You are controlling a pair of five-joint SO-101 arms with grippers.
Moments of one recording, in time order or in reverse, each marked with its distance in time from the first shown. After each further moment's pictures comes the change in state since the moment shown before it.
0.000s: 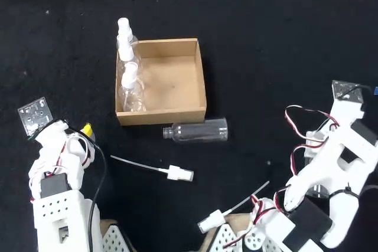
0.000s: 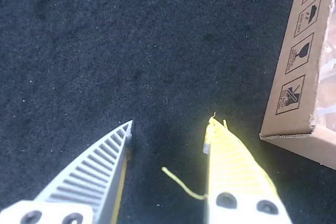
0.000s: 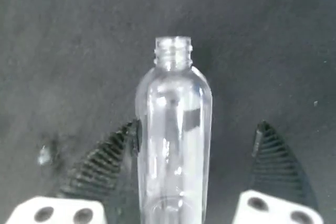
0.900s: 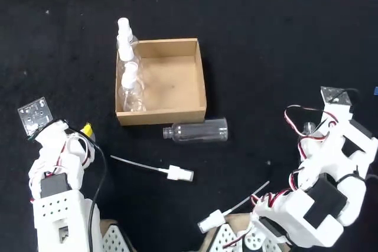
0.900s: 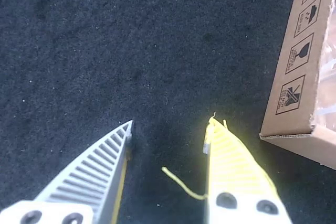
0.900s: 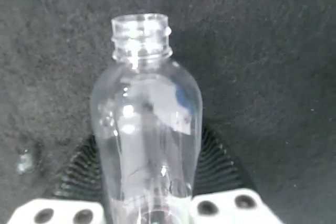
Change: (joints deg) left arm -0.1 0.0 0.0 0.0 0.0; right arm -0.1 12.7 -2.9 -2.3 6.1
